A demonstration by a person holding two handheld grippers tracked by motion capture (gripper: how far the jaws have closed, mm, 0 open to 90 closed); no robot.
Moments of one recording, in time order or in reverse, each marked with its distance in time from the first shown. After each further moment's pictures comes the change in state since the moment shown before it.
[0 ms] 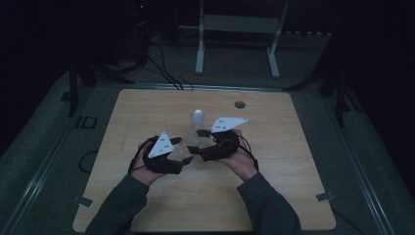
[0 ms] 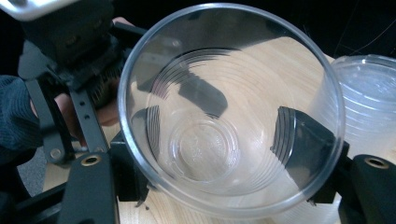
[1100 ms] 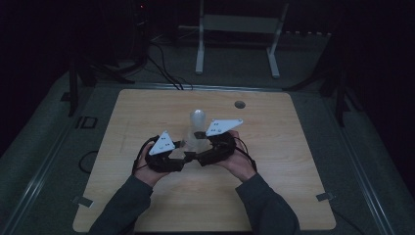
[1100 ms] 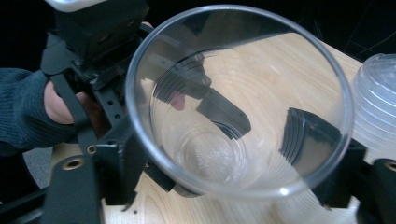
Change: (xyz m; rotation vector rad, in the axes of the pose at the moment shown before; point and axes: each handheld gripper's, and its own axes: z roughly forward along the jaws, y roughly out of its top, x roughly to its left) left arm 0.002 -0.004 0.007 -0.019 -0.047 -0.086; right arm 0.007 0.000 0.007 0.032 0.032 -0.033
